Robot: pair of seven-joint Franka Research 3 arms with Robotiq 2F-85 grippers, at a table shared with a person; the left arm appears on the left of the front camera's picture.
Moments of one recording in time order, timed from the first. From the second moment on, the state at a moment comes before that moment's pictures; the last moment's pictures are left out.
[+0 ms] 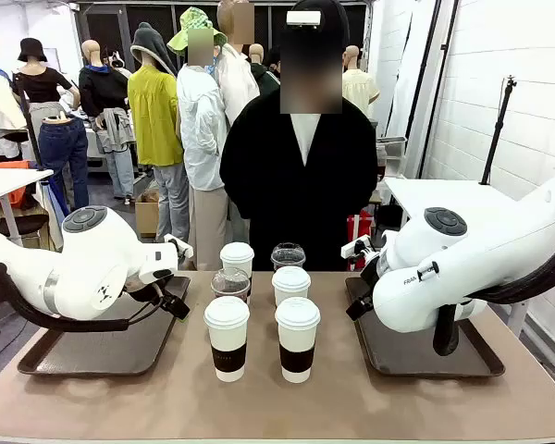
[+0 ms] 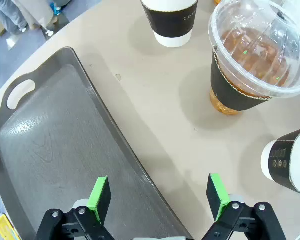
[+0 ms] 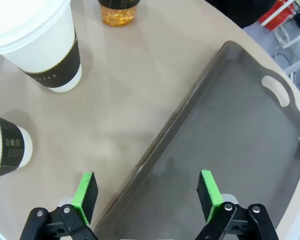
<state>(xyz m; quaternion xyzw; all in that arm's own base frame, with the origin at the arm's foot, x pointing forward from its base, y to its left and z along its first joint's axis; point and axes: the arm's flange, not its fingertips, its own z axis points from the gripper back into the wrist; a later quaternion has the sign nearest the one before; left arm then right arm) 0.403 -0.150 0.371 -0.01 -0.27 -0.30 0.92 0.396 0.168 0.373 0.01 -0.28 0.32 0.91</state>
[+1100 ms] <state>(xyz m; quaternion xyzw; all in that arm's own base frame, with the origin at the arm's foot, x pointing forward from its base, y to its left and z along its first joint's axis) 0.402 -0.150 0.371 -0.01 -0.27 -0.30 0.92 0.396 0.168 0.373 0.01 -0.28 0.32 0.91</state>
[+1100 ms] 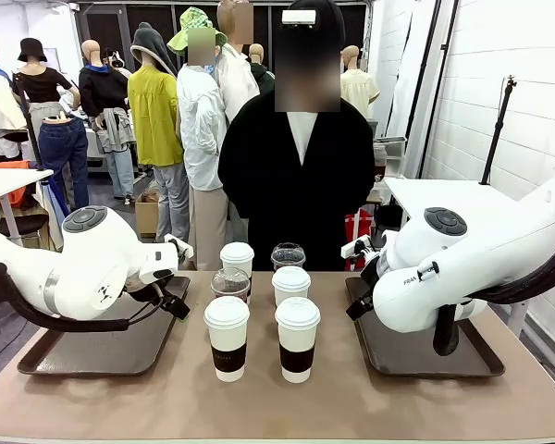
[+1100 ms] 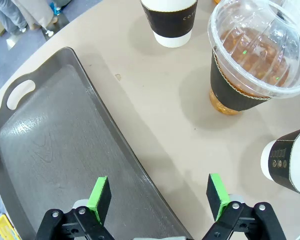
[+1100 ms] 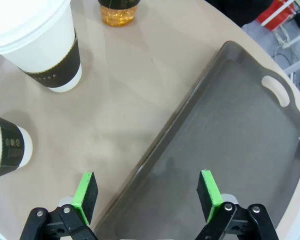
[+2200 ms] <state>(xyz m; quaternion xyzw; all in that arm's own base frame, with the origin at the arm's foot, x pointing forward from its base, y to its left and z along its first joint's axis) 0.376 -0.142 0.466 0.00 -0.29 -0.30 0.91 0.366 0.161 0.466 0.05 -0.31 0.32 0.89</state>
